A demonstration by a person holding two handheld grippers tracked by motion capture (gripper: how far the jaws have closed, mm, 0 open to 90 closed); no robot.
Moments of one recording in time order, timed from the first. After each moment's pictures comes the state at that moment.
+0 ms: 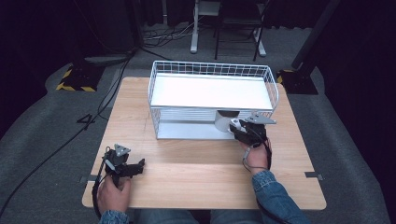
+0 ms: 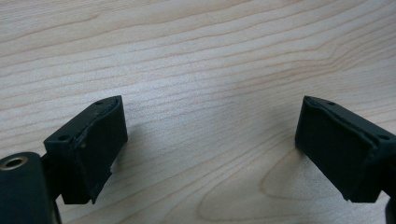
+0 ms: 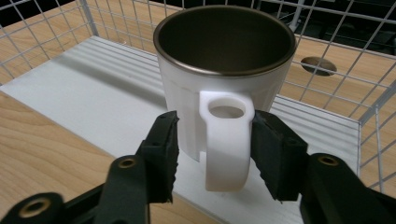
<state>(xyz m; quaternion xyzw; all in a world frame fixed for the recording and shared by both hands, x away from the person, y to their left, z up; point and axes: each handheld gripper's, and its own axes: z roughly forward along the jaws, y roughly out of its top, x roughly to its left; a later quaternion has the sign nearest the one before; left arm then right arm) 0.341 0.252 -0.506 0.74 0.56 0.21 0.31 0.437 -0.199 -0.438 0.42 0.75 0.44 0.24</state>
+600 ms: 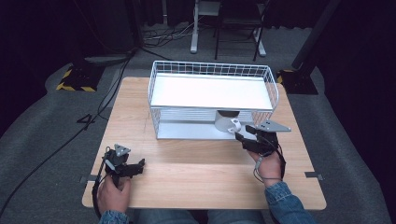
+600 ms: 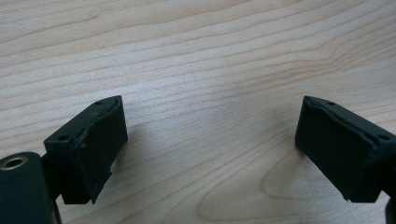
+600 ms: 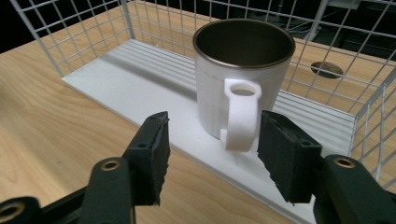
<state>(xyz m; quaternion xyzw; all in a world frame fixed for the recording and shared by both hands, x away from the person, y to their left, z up) 0.341 0.252 -0.506 0.74 0.56 0.21 0.30 0.398 -0.220 -0.417 0.40 0.76 0.46 0.22</state>
